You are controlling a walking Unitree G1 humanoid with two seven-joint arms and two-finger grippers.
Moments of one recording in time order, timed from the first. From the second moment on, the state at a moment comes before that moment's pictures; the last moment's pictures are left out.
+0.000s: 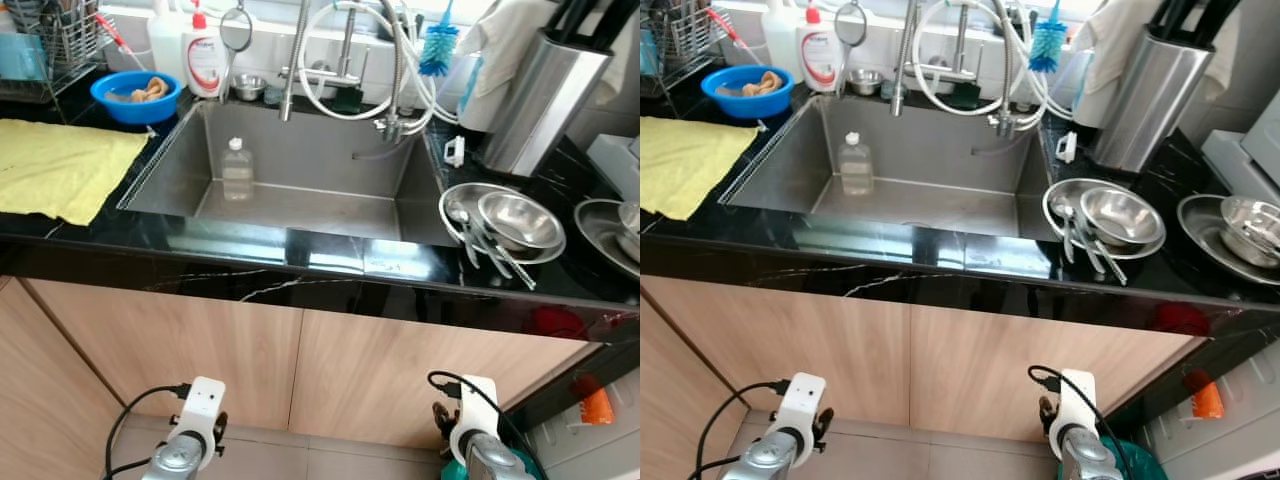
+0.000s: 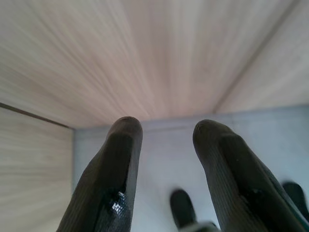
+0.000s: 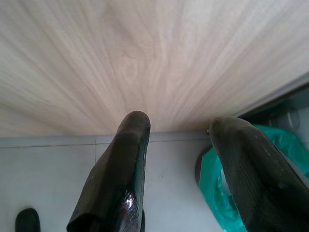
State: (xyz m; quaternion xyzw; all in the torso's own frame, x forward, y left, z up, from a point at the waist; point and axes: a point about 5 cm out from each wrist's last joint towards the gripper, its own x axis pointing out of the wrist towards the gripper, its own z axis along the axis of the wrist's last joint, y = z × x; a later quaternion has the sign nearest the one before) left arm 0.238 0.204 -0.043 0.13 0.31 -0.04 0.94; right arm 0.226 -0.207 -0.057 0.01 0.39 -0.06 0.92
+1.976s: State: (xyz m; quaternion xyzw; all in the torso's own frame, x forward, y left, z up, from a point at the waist) left arm 0.277 0.206 0.168 0.07 -0.19 0.02 0.98; right arm 0.229 -0.242 0.121 -0.07 0.00 -0.08 0.99
